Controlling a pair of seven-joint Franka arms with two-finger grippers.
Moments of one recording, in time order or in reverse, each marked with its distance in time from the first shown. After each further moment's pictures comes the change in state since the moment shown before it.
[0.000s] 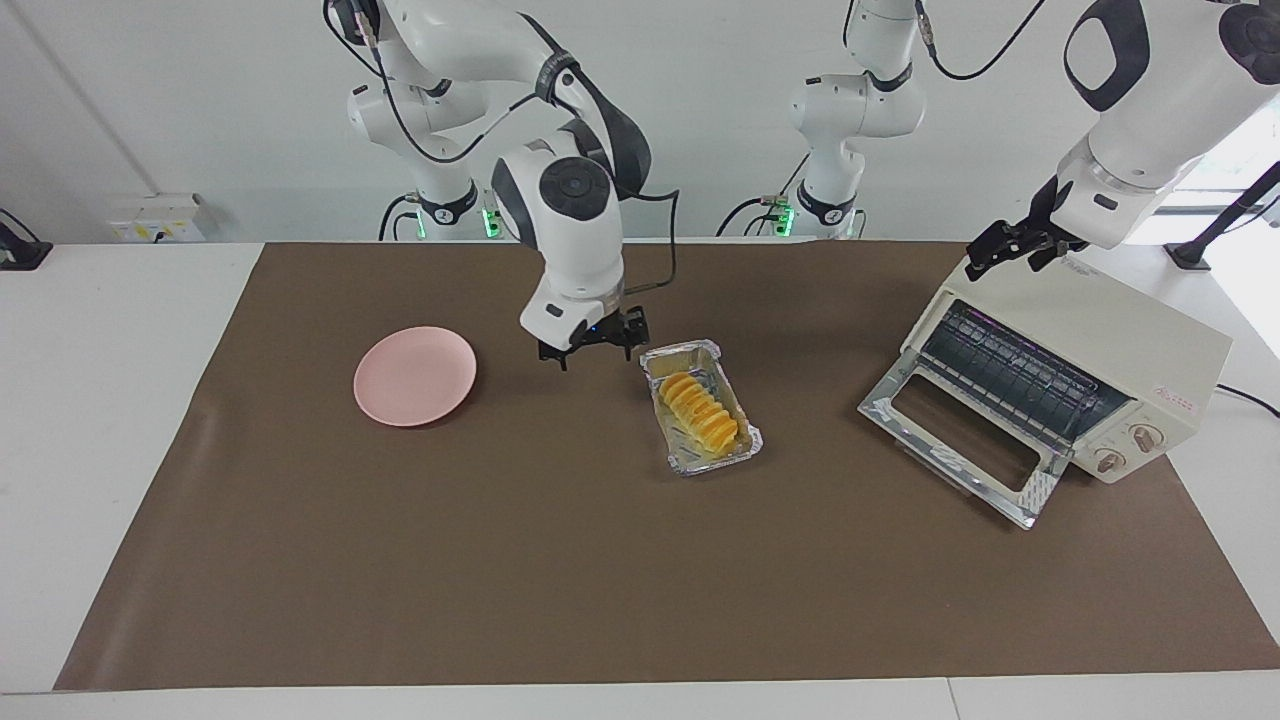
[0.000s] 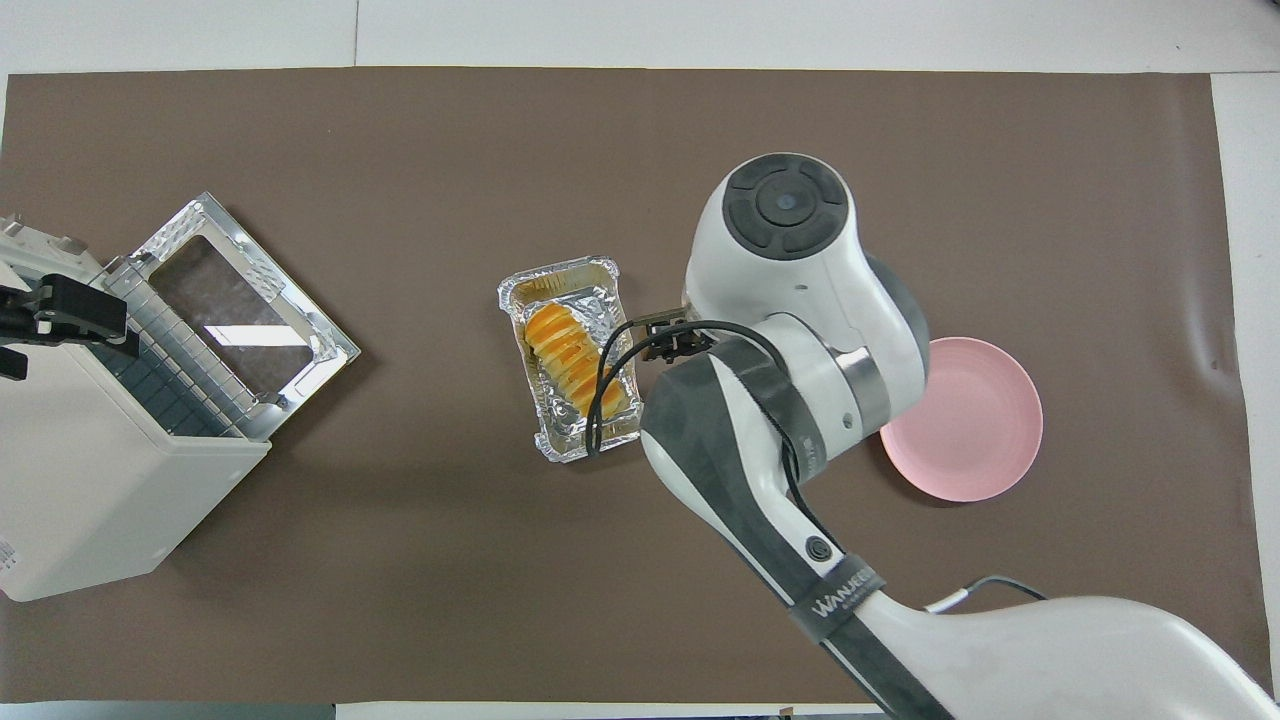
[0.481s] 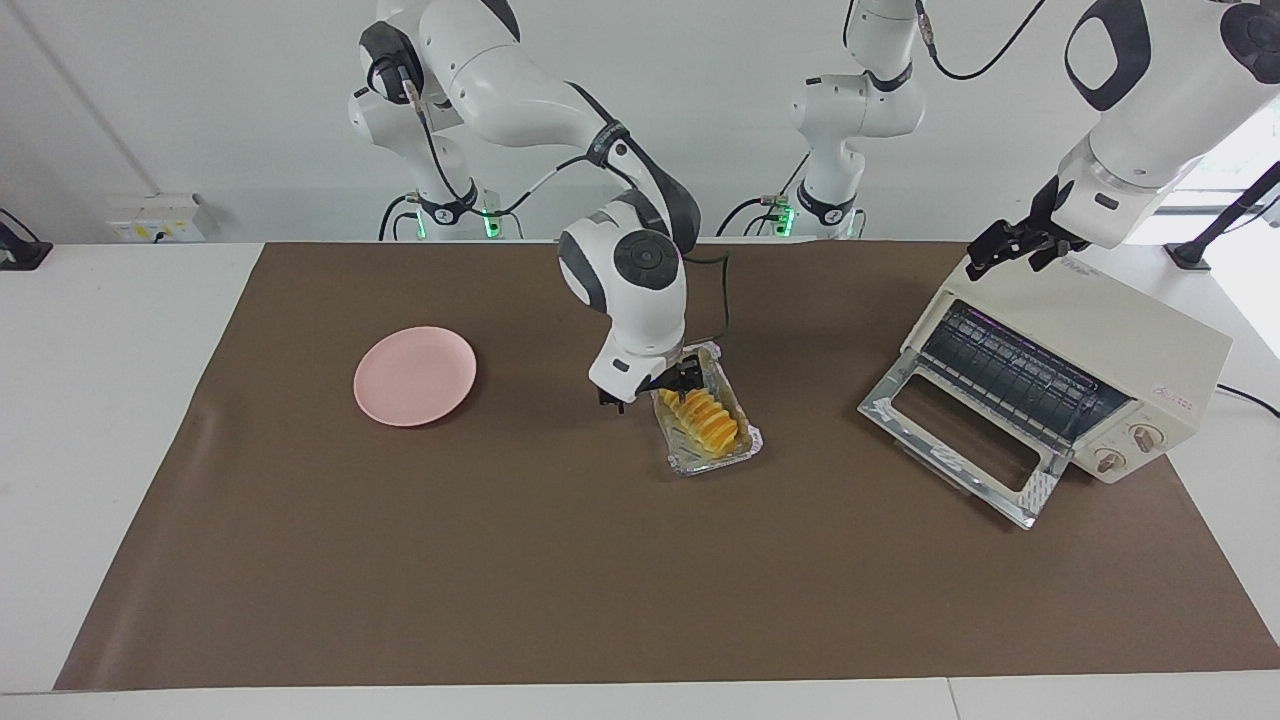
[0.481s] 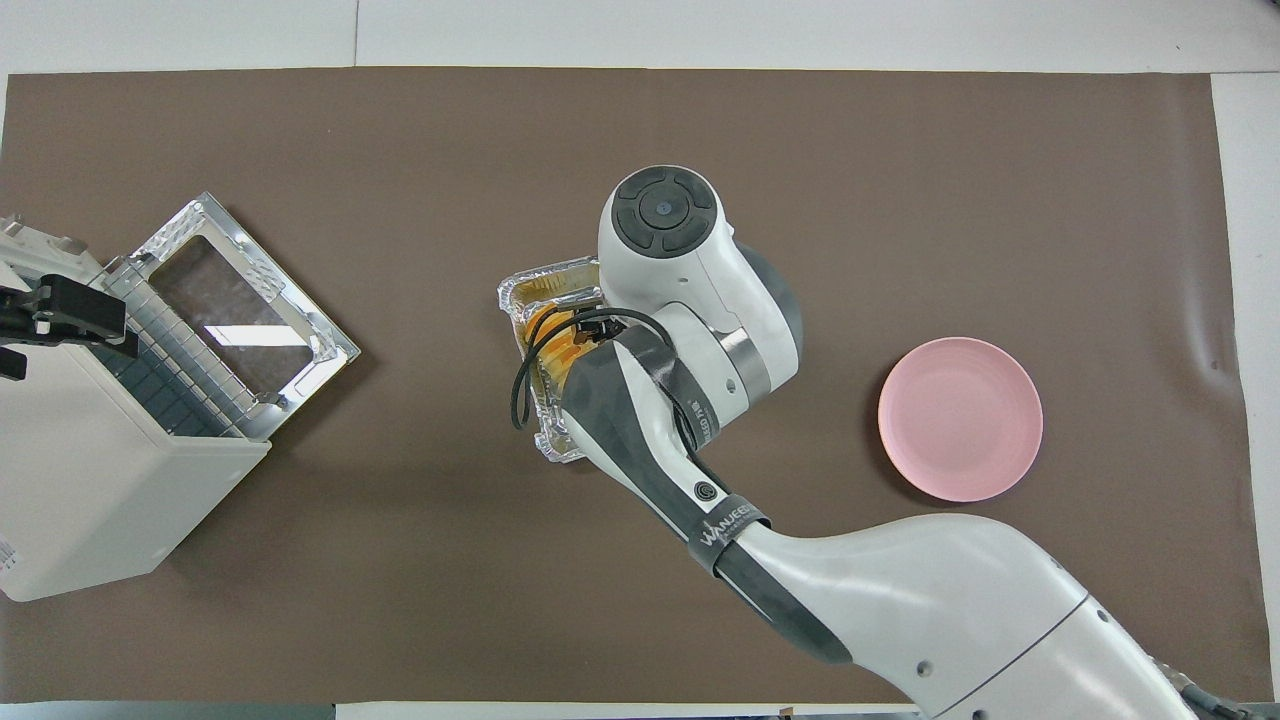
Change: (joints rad) left arm 0.002 -0.002 -0.004 0.000 0.000 0.001 0.000; right arm 0.061 0.201 -0.004 0.117 -0.011 0.136 0.051
